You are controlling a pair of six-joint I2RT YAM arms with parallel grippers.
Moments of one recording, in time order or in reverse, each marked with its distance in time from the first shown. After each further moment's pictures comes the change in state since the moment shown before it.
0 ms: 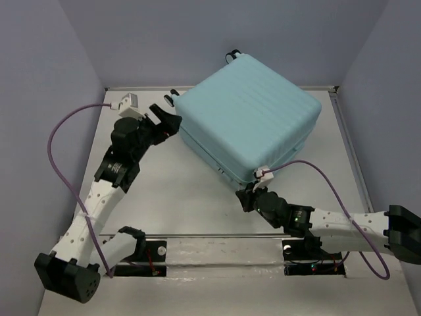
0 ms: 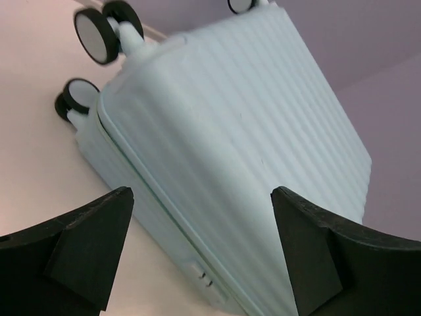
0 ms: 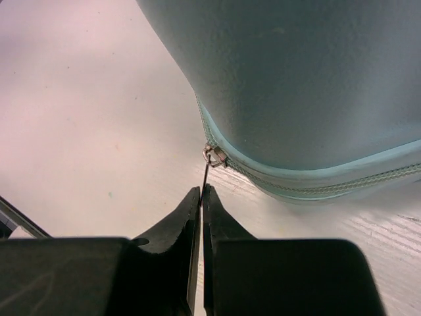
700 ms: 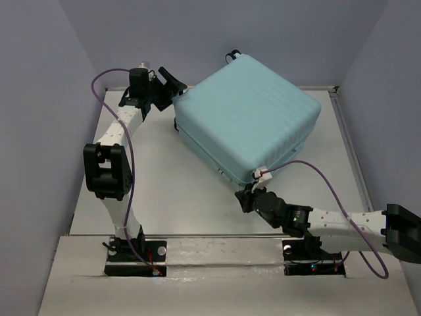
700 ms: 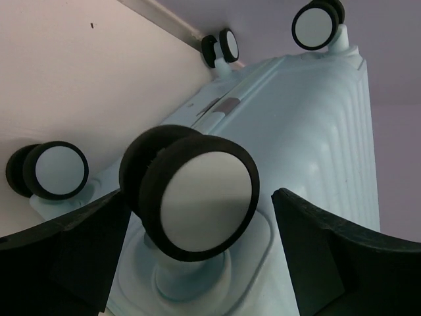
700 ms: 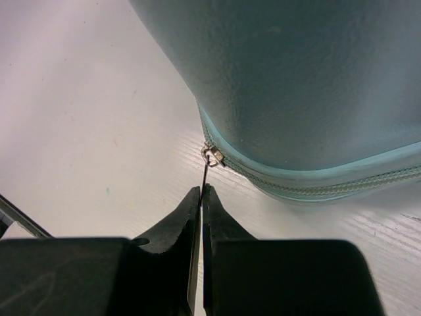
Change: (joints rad) left arm 0.286 0.890 0.641 0.046 0.412 -0.132; right arm 0.000 0.022 0.000 0.002 -0.016 0.002
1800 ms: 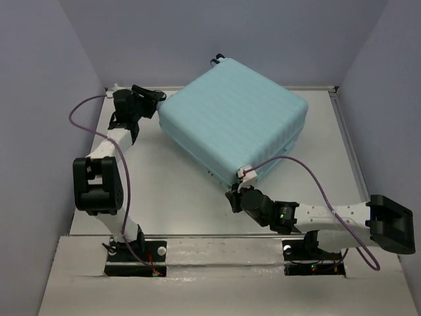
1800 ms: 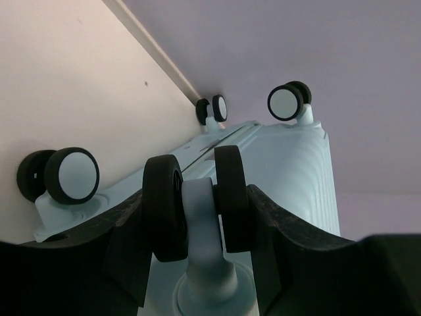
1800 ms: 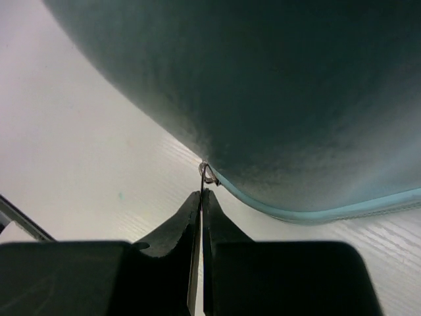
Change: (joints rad) left arm 0.089 -0.131 -0.364 0.390 -0.125 -0.229; right arm 0.026 0.160 0.125 -0.010 0.022 -0.054
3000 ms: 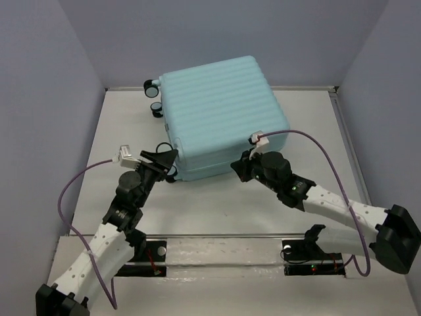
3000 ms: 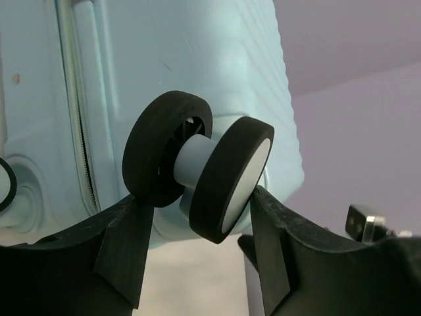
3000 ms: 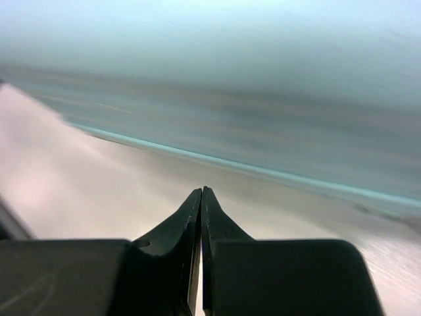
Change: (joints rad) left arm -0.396 -1.195 -0.901 -0.088 -0.388 -0.050; right arm -0.405 -0.031 0.172 -0.093 -0.420 -0.159
